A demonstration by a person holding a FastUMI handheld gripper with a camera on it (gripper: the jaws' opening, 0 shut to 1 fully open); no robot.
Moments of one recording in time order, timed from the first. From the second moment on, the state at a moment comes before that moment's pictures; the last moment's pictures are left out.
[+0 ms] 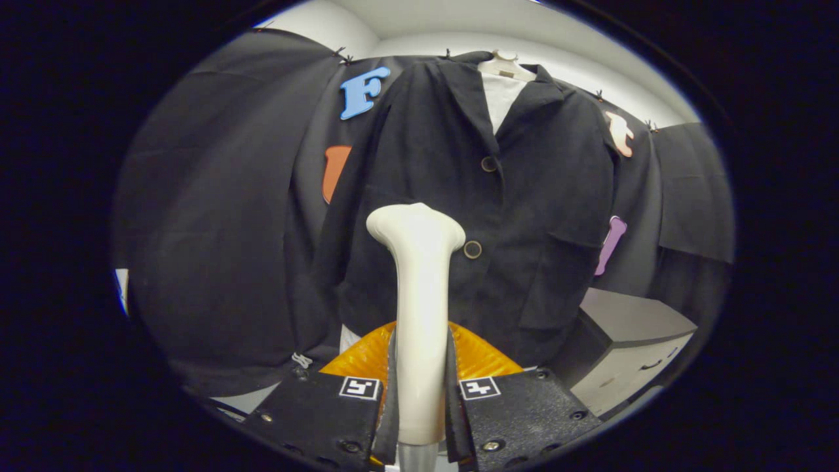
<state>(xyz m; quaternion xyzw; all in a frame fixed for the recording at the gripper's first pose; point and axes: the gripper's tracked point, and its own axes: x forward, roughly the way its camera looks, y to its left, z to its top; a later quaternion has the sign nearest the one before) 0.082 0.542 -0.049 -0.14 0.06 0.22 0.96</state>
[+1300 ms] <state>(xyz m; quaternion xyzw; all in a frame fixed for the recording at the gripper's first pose) -0.020 0.364 -0.102 -0.14 0.18 0.17 0.96</state>
